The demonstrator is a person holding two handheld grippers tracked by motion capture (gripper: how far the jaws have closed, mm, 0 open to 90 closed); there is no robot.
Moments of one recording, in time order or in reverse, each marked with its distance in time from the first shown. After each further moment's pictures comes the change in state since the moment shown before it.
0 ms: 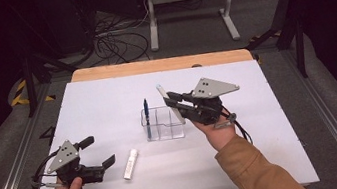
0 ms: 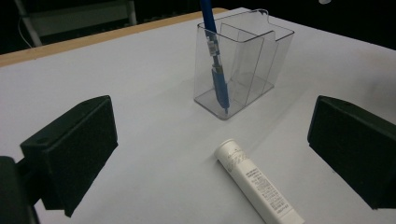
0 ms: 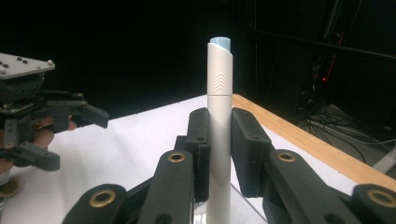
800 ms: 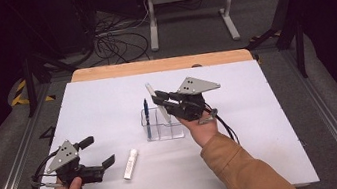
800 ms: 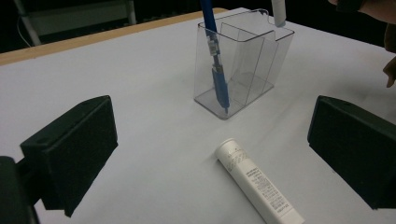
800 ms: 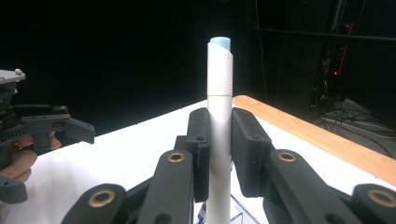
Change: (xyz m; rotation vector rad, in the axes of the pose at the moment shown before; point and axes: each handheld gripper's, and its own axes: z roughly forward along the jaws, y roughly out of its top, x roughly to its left) left arm 0.001 -0.001 0.000 0.003 -0.001 -0.004; right arm -0.008 -0.019 0.047 -0.024 0.020 0.087
